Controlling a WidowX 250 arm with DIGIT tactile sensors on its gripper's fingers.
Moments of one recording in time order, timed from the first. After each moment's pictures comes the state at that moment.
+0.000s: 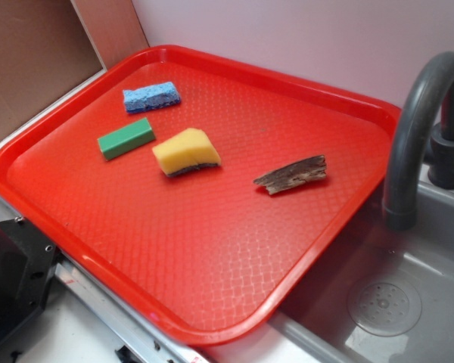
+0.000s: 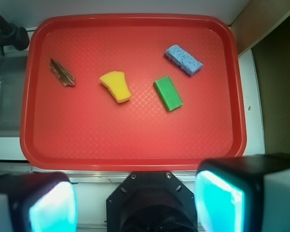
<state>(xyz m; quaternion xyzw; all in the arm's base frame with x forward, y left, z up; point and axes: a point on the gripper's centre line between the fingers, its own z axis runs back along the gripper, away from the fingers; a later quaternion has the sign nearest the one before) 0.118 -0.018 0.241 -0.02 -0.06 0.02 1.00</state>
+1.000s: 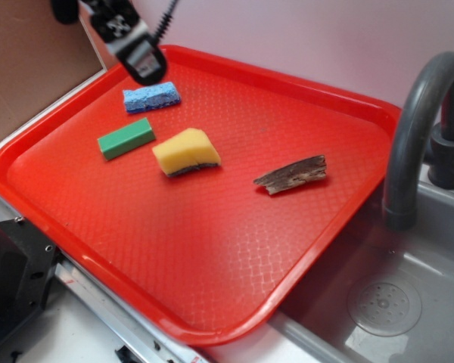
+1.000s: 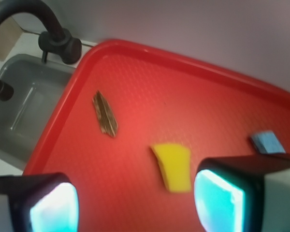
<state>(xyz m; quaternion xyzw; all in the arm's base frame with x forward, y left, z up) 0.224 -0.082 0.155 -0.07 -0.12 -0.19 0.97</state>
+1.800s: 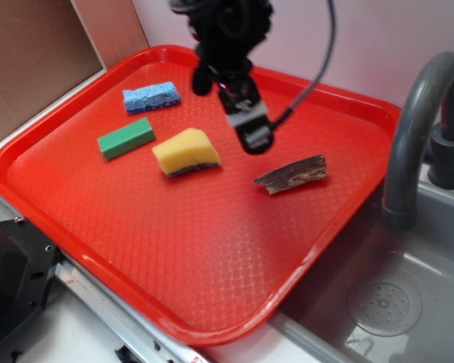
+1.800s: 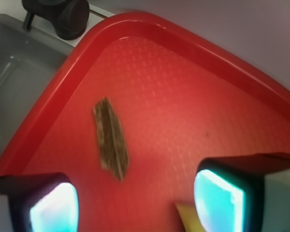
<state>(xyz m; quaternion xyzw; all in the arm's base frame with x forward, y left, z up) 0.268 -0.123 0.079 -0.03 -0.06 -0.25 0.96</state>
